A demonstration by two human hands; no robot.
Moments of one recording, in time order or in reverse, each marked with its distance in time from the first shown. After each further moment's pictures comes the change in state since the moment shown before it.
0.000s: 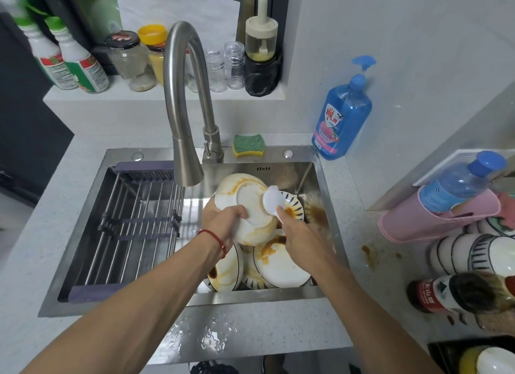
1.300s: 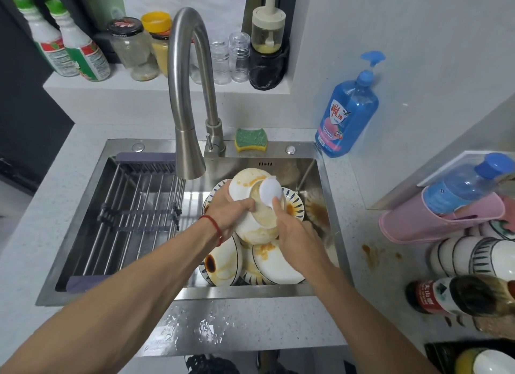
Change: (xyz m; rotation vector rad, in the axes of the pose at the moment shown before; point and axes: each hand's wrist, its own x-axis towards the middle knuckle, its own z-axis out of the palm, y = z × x) left_hand 0.008 0.006 0.003 0.131 -0.274 0.089; right_hand -0.001 -0.015 0.004 0.062 0.028 -0.034
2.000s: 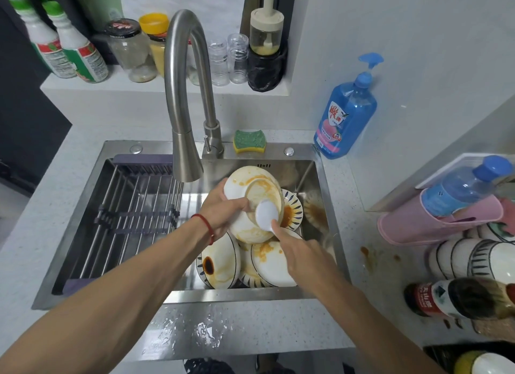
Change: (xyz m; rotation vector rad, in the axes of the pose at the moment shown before) left_hand 0.009 0.005 -0.007 0.015 -0.019 -0.026; right_hand -0.023 0.030 0.005 -0.161 -0.050 -0.135
